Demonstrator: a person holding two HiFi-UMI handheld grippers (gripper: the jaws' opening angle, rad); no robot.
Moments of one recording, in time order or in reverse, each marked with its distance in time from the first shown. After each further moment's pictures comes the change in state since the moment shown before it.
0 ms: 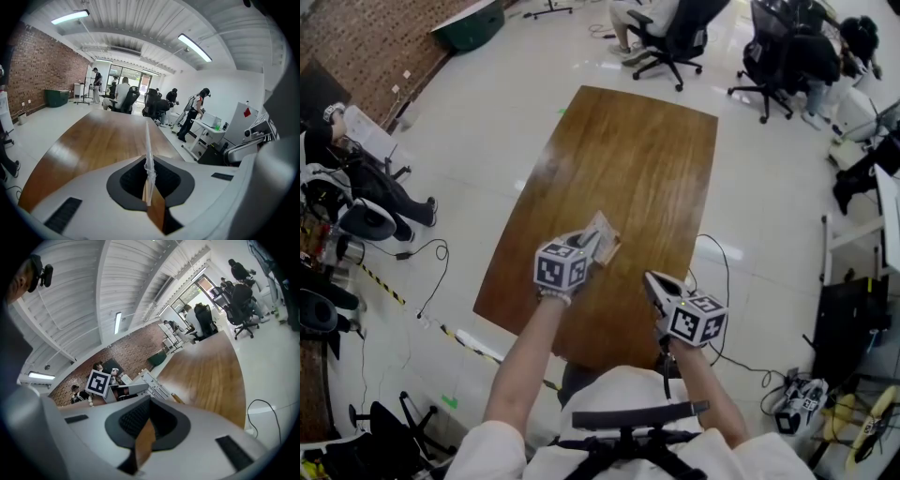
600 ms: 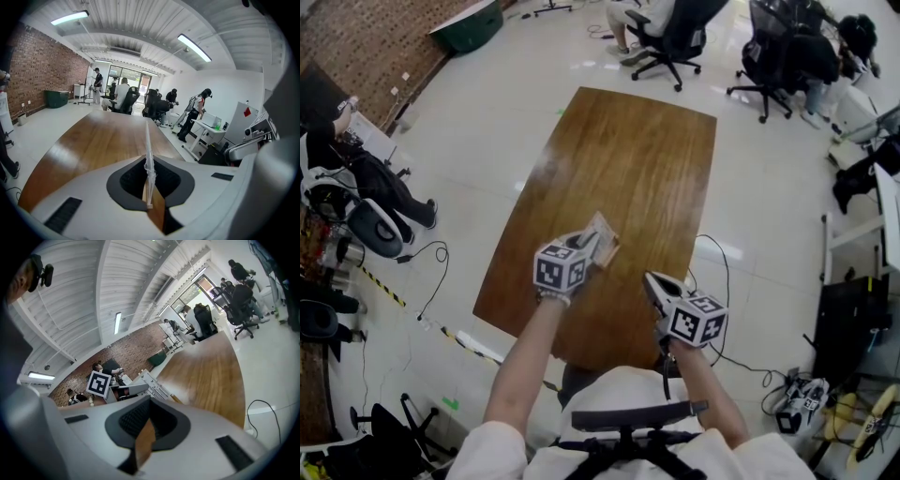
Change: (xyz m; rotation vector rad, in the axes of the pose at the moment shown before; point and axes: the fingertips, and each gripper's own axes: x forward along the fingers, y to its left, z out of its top) left arm 0.005 0.004 0.003 0.010 -0.002 0.002; right arm 0.002 -0.001 0.008 -0.001 -0.003 -0.003
